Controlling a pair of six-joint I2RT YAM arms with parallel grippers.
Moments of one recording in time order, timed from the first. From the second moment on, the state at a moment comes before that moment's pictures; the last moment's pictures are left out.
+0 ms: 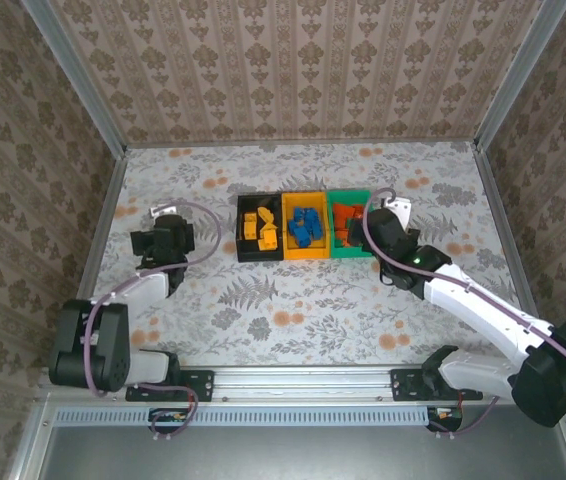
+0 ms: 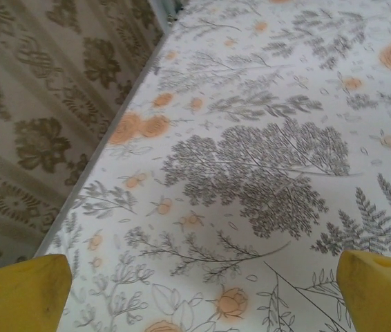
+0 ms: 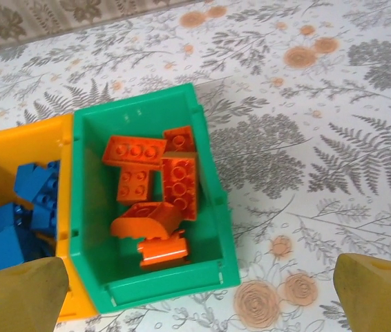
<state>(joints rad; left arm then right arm) -0.18 1.35 0.50 0.30 -0.53 0.03 0.55 1.14 0.83 -0.43 0.56 0.60</state>
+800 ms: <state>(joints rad) -0.05 1.54 0.36 0.80 -0.23 0.08 0.03 1.36 0.44 0.45 0.36 0.15</state>
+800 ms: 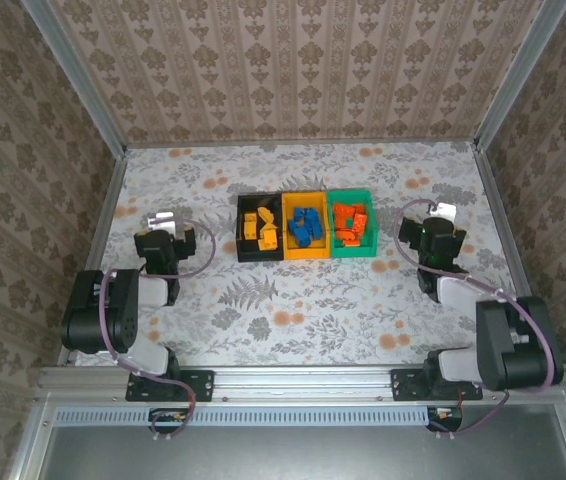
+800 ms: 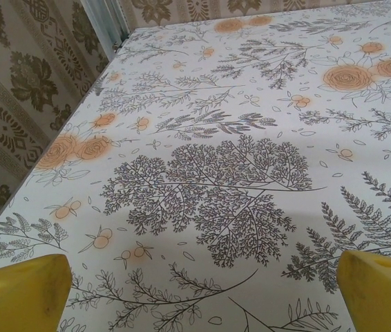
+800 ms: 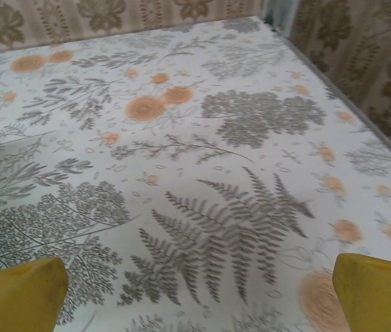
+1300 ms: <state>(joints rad) -0.05 1.54 0.36 0.80 -0.23 0.08 0.04 1.53 0.38 0.75 0.25 0.08</state>
